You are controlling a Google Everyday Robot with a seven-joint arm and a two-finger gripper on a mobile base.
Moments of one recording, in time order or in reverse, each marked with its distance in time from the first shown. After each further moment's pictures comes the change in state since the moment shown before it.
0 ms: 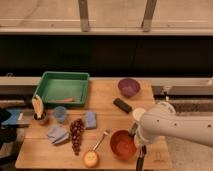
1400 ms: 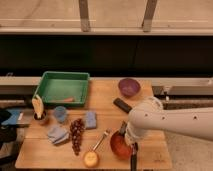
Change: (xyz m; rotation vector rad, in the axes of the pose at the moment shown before) arm -0.008 0.045 -0.006 -0.025 0.022 -0.179
